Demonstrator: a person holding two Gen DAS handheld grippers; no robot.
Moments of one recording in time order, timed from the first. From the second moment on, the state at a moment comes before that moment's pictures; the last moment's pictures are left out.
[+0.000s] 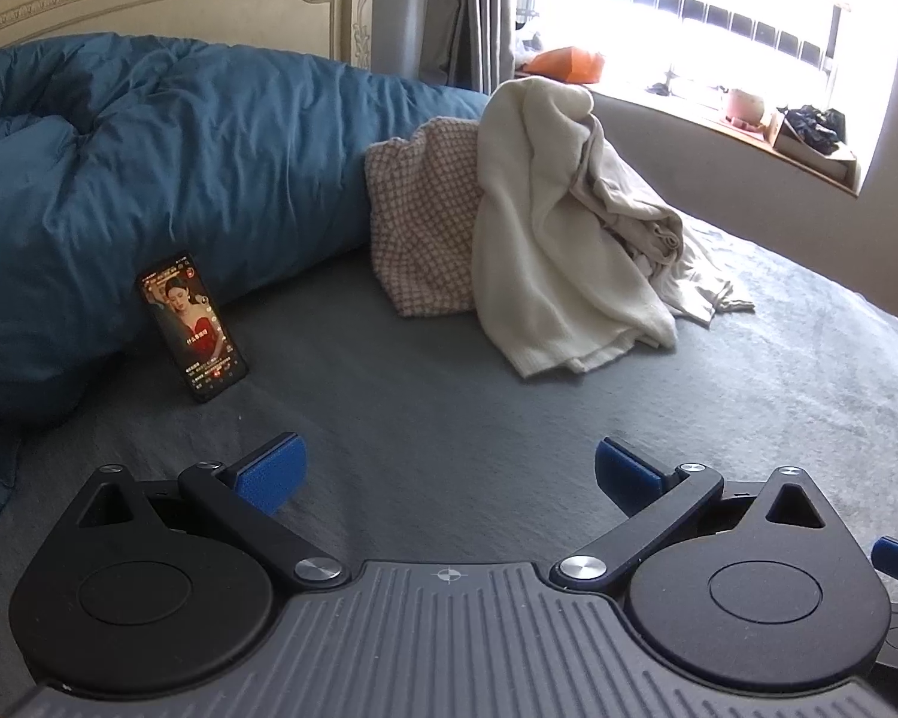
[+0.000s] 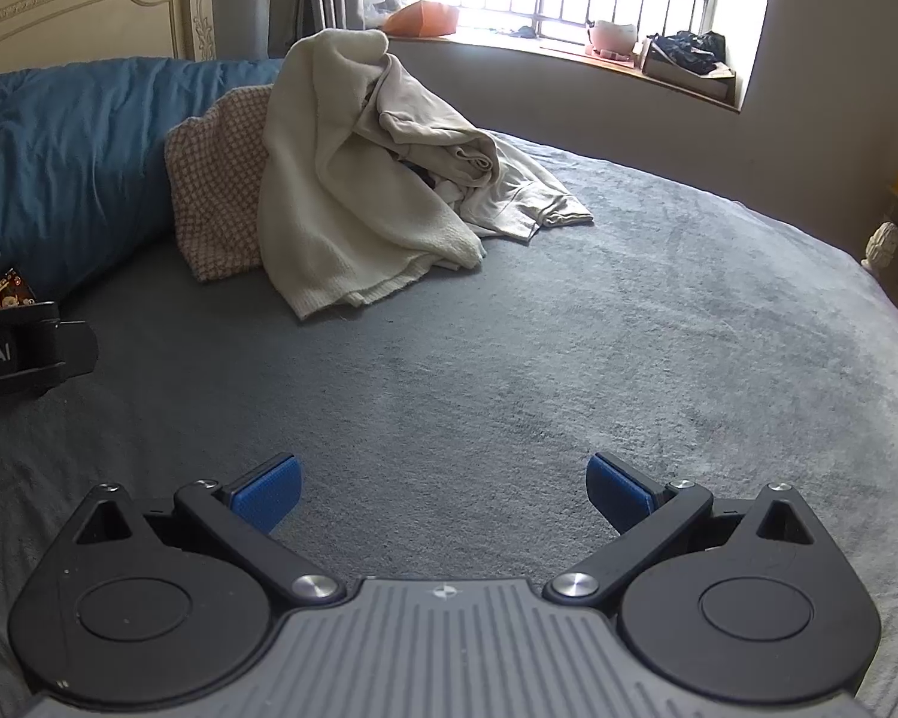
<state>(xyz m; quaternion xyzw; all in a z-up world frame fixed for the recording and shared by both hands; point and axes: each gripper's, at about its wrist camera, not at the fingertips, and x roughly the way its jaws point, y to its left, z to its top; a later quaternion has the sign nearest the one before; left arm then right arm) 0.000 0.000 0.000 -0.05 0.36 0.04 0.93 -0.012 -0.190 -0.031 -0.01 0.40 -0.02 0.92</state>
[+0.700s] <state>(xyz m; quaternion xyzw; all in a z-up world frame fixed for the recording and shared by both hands) -0.002 0.003 0.000 -0.04 0.38 0.05 0.92 -0.012 -0.181 -0.025 -0.02 0.40 -0.01 0.92</state>
